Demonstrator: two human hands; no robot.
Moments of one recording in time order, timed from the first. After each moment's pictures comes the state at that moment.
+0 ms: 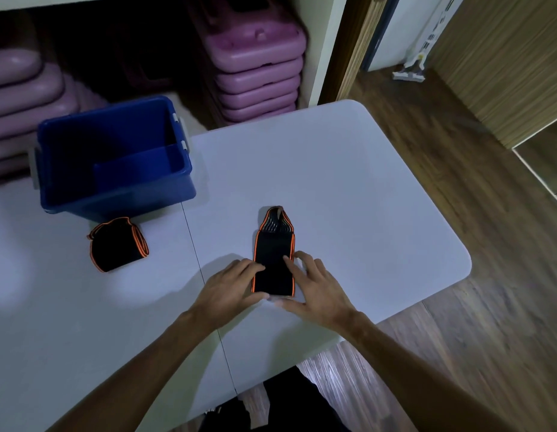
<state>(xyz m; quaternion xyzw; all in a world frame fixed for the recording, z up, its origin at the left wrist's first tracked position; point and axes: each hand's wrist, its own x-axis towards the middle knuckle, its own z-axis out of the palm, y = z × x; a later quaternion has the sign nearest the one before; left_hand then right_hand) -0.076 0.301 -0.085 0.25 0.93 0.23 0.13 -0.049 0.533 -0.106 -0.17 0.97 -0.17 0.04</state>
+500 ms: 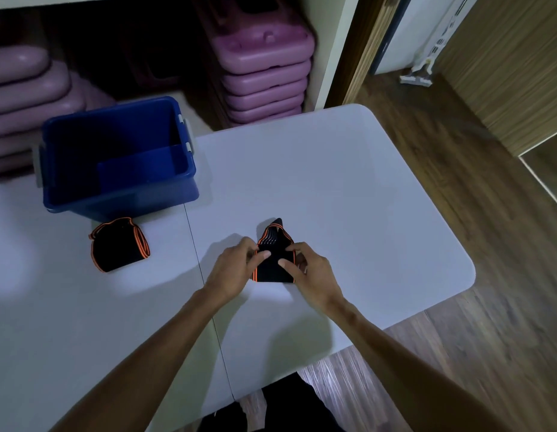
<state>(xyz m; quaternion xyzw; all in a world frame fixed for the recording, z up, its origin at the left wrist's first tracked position) -0.121 0.322 -0.083 0.03 0.90 0.39 0.19 -0.087 0.516 -0.085 0.06 0.86 -0.49 0.12</state>
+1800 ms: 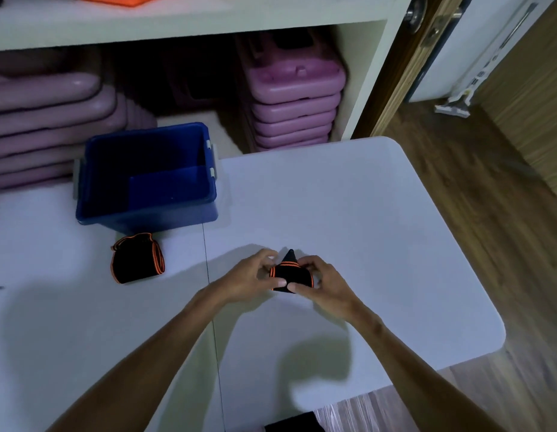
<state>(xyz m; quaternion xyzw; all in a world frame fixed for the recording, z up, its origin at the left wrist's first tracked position) -0.161 0.321 -0.066 0.05 0.83 0.46 0.31 -0.144 0.540 -0.065 -0.02 0.81 -0.54 0.25</state>
